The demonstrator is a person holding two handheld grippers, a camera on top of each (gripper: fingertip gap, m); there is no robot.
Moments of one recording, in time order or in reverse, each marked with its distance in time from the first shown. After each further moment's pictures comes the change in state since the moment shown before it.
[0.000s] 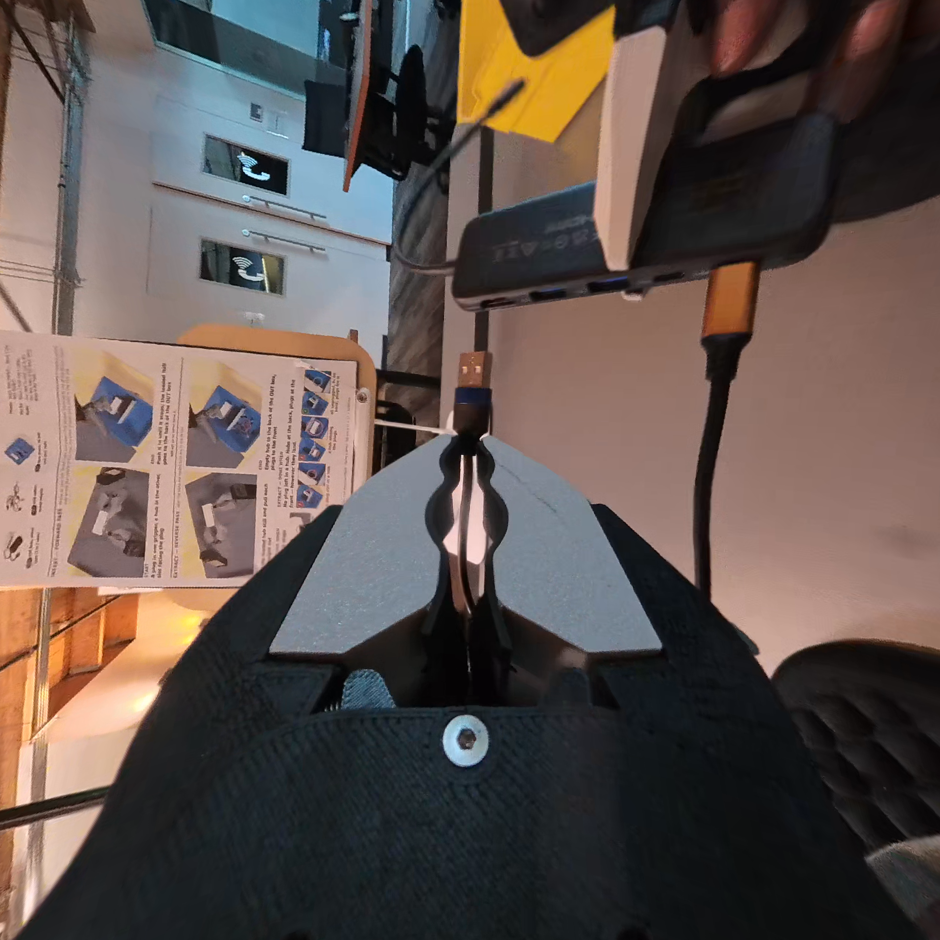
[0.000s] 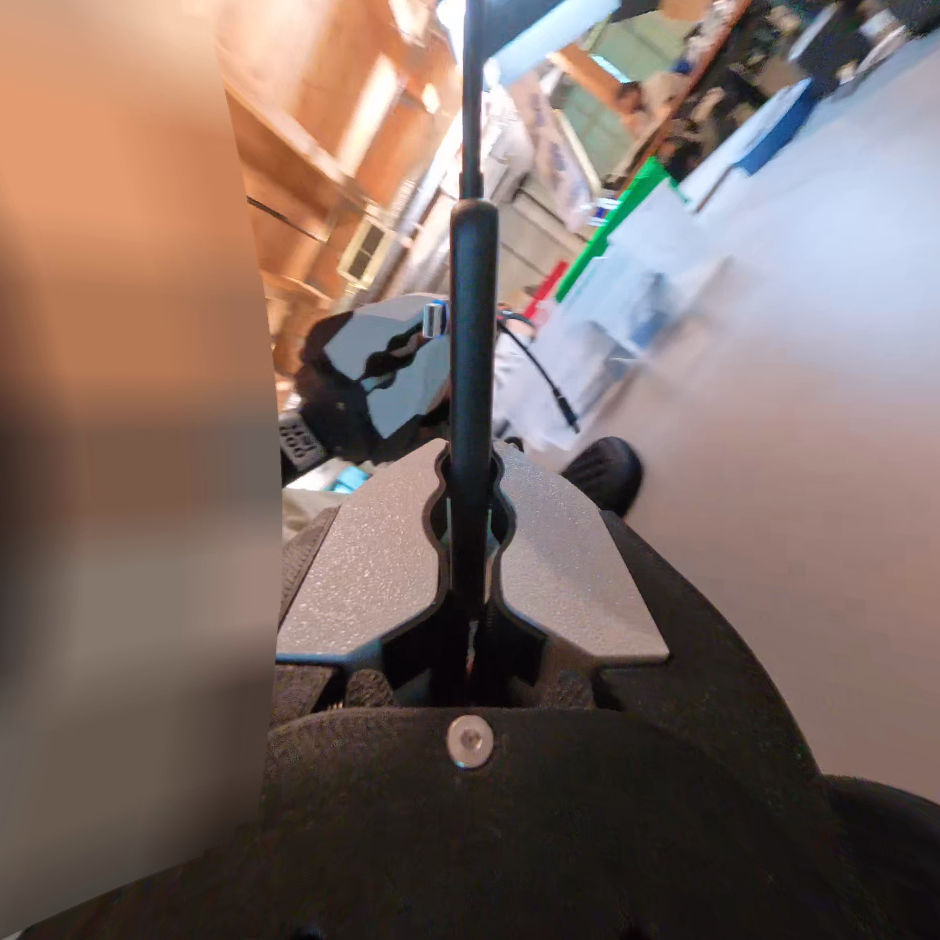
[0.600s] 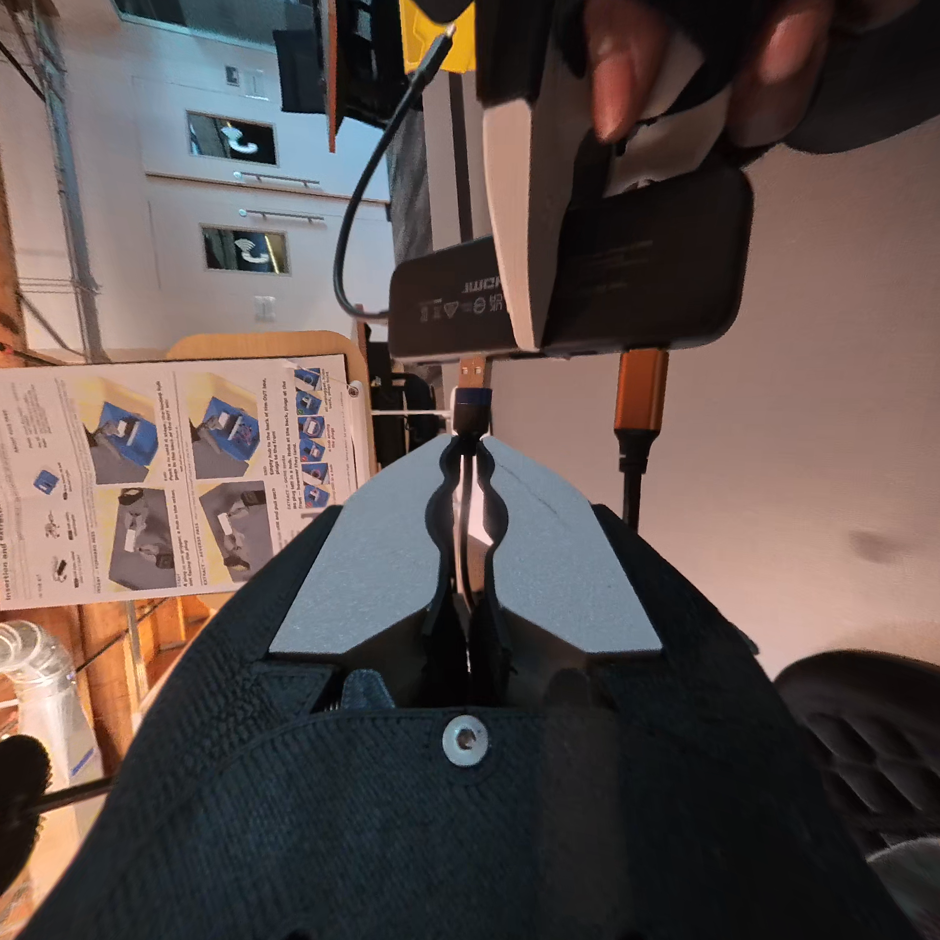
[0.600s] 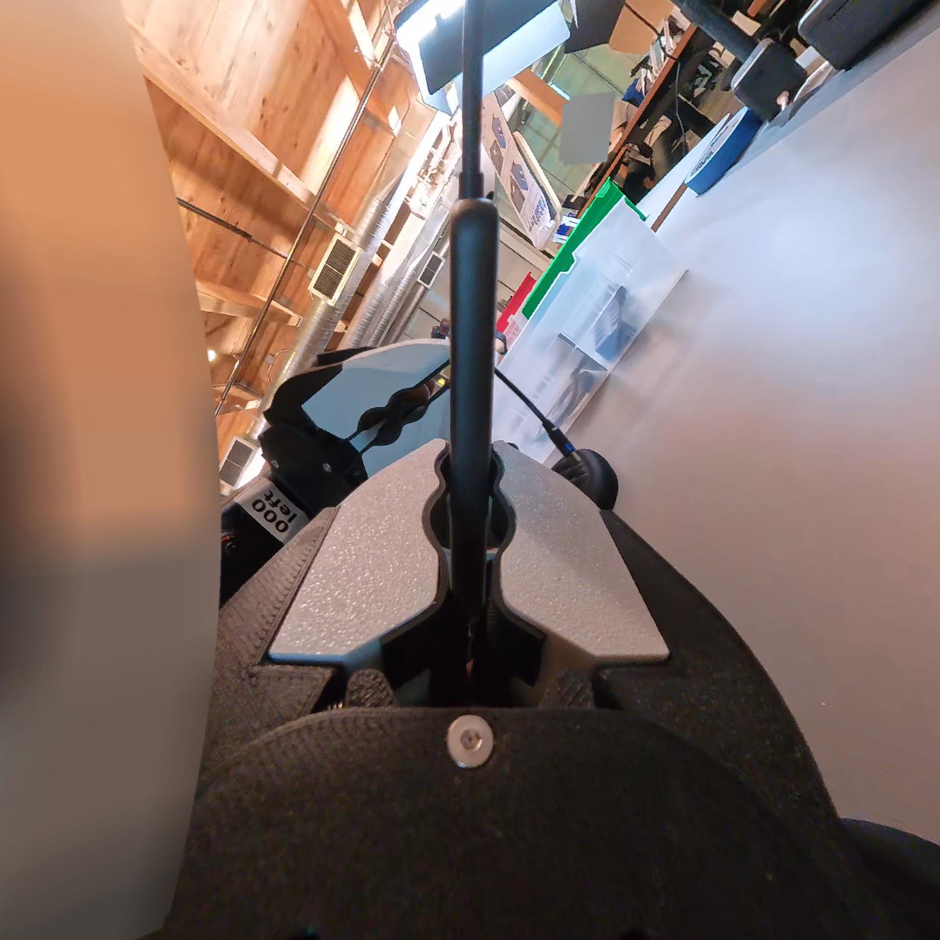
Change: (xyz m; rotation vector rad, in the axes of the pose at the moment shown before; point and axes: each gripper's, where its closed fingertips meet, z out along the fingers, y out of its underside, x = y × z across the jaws) left arm 0.023 -0.001 0.019 -0.099 -0.008 0.131; right arm 0.014 -0.001 0.012 0.034 0.063 0.002
